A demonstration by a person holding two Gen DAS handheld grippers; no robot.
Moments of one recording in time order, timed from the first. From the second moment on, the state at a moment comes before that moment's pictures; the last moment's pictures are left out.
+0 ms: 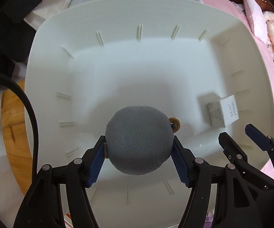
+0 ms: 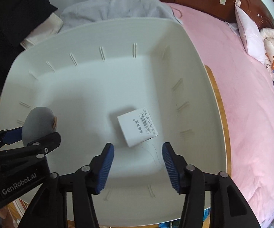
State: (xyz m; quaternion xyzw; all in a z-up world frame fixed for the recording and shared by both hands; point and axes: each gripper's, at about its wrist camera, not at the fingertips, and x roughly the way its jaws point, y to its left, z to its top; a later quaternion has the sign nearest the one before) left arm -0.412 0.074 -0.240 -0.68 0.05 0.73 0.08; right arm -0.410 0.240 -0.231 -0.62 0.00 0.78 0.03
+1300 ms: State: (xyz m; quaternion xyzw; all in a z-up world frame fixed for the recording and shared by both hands) left arm -0.289 0.029 -0.005 -0.47 -0.01 0.87 0.16; right arm -0.295 0.210 -0.059 -0.46 0.08 0.89 0.00
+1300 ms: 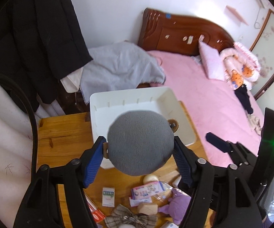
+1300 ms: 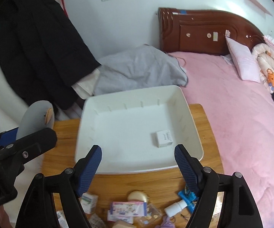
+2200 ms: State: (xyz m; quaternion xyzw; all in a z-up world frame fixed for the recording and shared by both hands) left arm -0.116 0.049 -0.001 -0.42 -0.03 0.89 0.16; right arm -0.086 0.275 -0.019 -0.35 0.06 0.93 -0.09
